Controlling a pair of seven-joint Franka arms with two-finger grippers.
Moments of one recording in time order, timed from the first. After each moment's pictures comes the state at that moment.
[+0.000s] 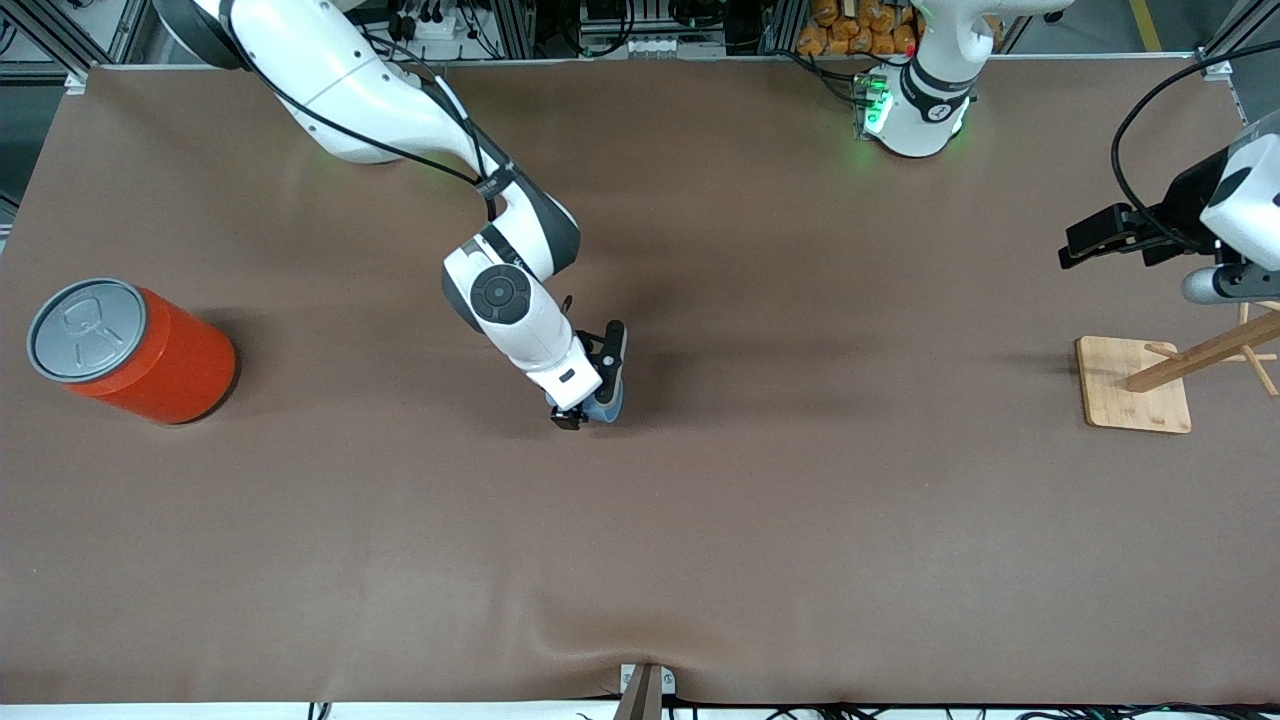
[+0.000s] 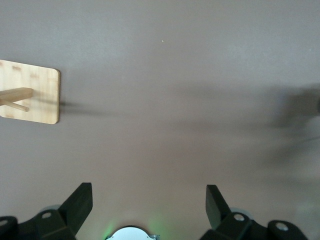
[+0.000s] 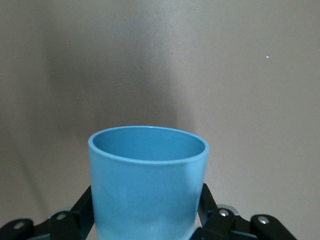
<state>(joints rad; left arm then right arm) -0.05 0.05 0.00 -1.53 -0.10 1.46 -0.12 0.40 0.70 0.26 -1.69 -0.09 2.51 -0.78</state>
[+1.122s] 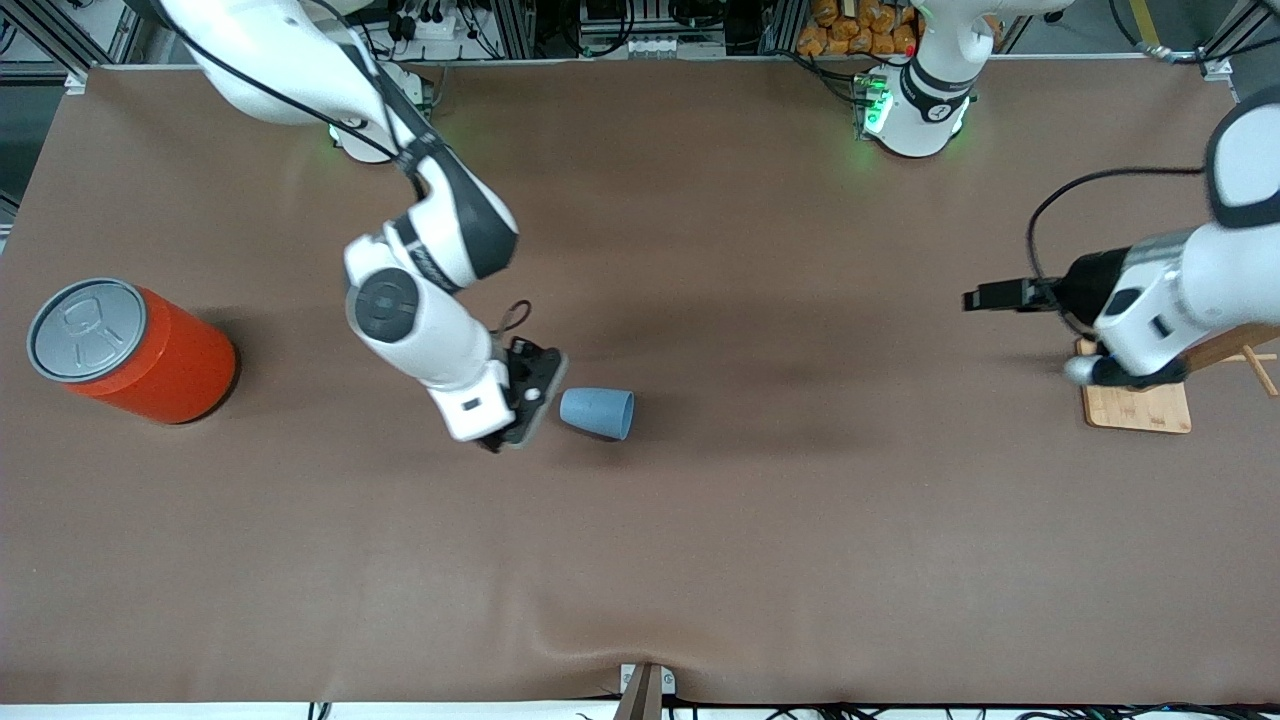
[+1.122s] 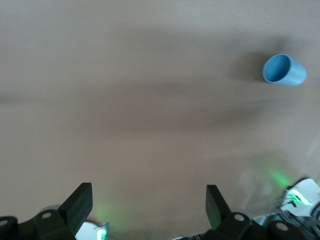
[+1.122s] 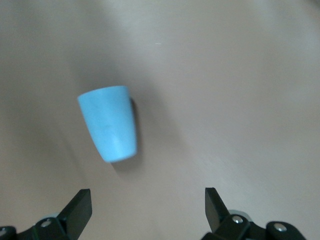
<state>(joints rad) -0.05 0.26 -0.02 -1.54 -0.38 1.50 -0.10 0.25 0.49 0.24 -1.57 0.04 2.17 -0.63</state>
